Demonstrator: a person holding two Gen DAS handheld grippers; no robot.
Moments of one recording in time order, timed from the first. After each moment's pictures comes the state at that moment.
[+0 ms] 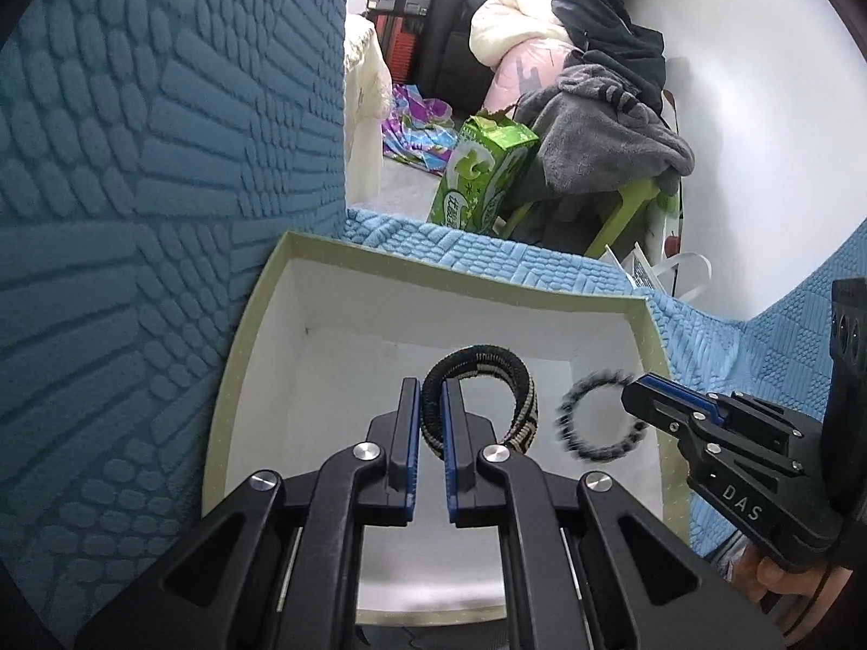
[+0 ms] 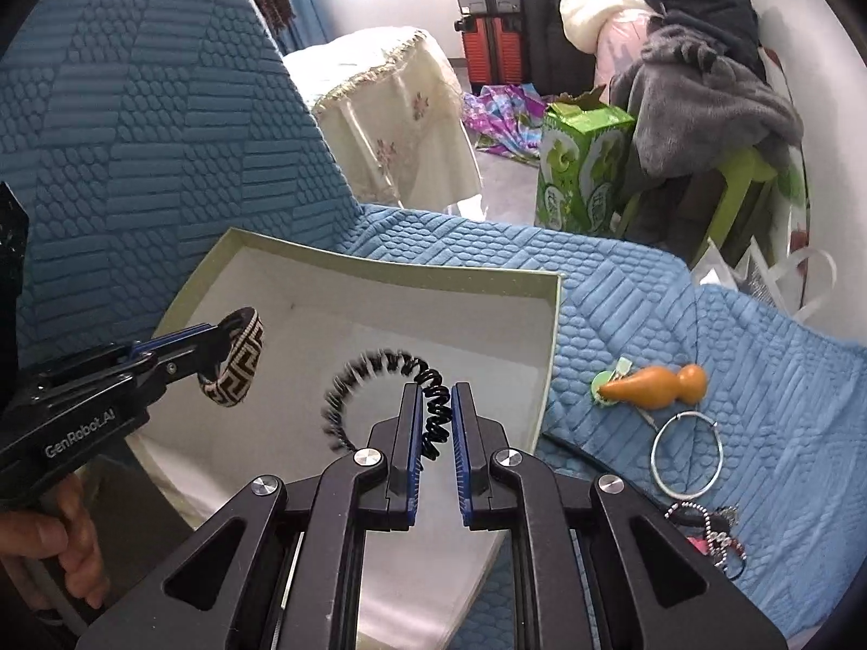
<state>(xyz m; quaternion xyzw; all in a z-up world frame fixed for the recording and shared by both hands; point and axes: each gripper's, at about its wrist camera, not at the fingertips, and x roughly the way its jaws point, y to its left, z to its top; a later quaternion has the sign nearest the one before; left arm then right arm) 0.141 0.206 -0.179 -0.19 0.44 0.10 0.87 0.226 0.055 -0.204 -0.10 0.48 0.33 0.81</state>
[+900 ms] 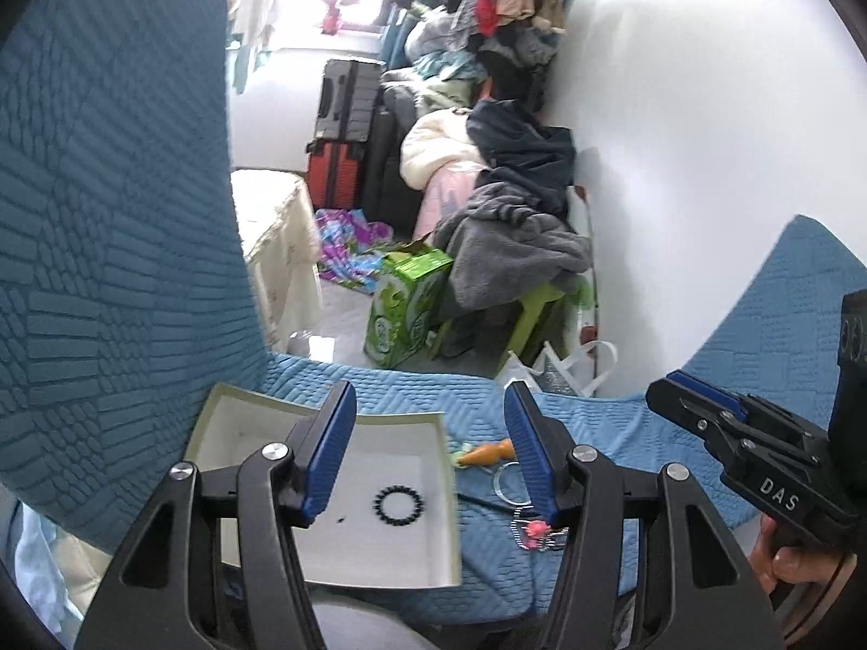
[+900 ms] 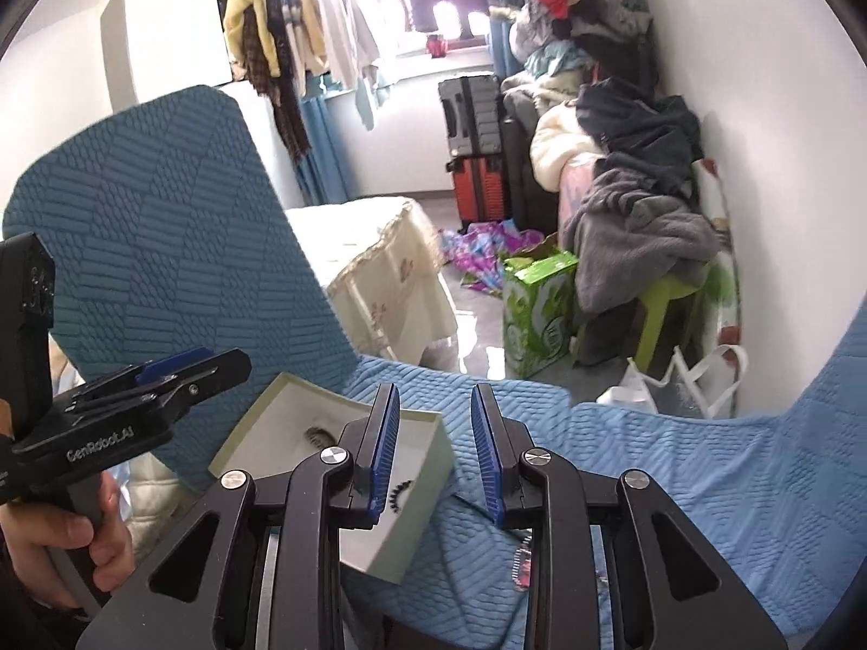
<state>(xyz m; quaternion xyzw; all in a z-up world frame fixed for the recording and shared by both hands) 0.113 0.101 -0.036 -0.15 0.30 0.07 0.94 0.198 -0.072 -0.038 -0.05 0.32 0.34 0.88</state>
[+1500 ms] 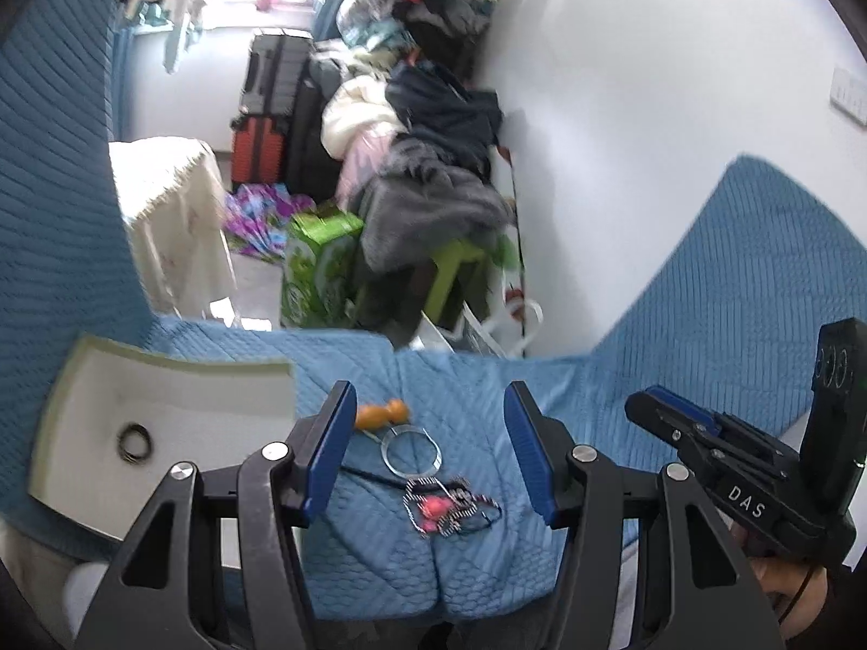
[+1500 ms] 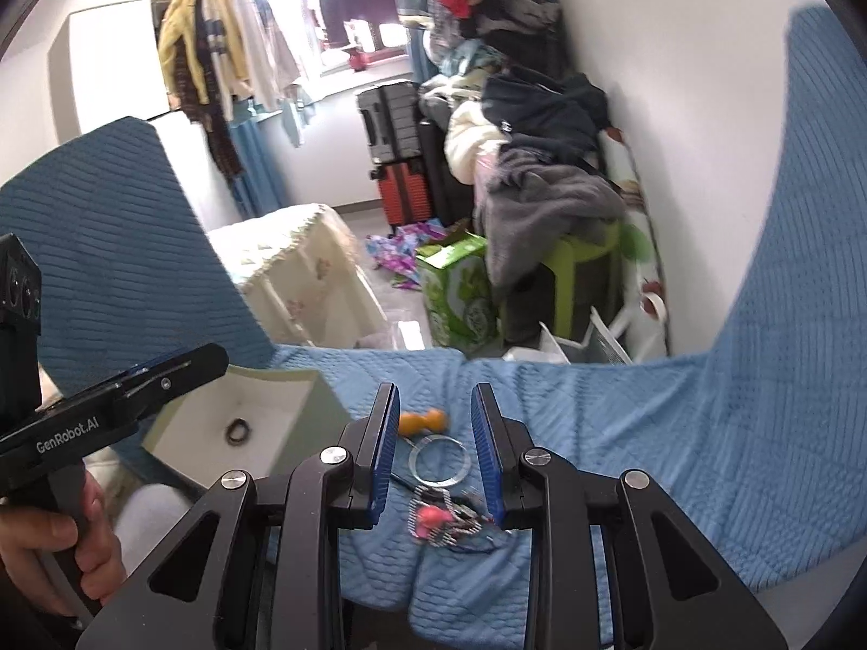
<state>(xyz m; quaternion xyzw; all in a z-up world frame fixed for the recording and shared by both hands) 0.145 0.011 -0.088 -0.16 0.32 -0.02 0.93 0.202 -0.186 -0.094 -0.01 0.33 0.27 0.91</state>
